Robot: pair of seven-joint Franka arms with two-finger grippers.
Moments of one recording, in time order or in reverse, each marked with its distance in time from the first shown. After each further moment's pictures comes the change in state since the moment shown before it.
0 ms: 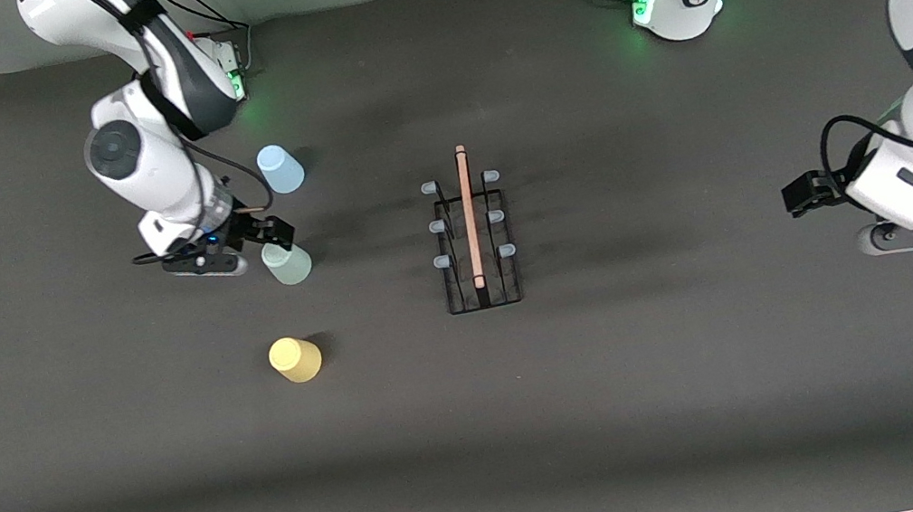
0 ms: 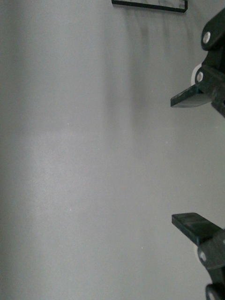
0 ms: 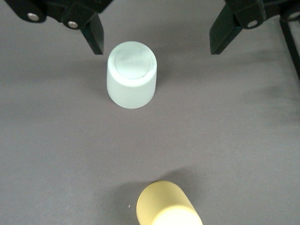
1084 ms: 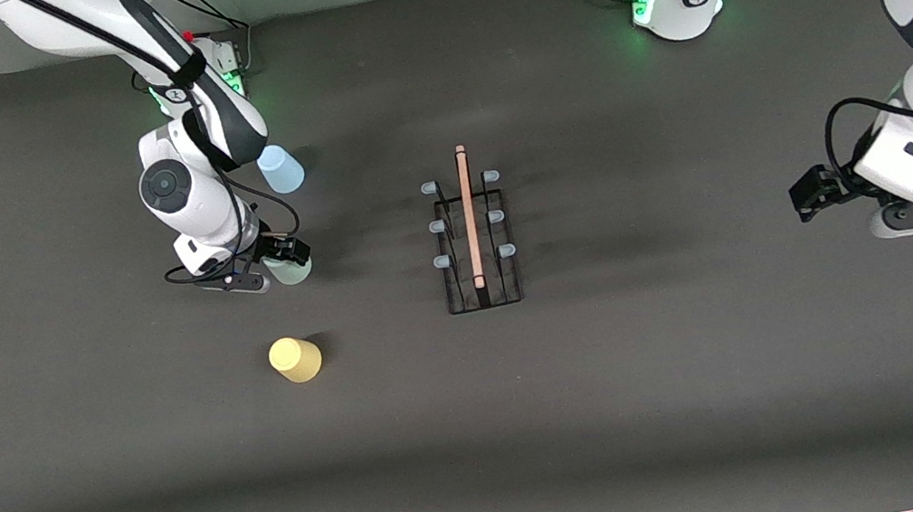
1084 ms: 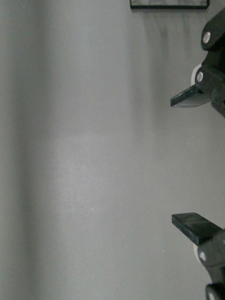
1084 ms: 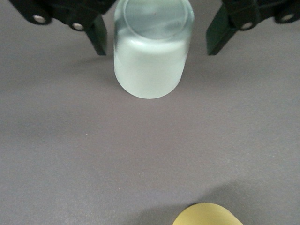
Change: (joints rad) left arm 0.015 -0.105 -0.025 -0.154 0.001 0.185 -0.001; right arm -0.002 0.183 -0.008 -0.022 0.000 0.163 0.022
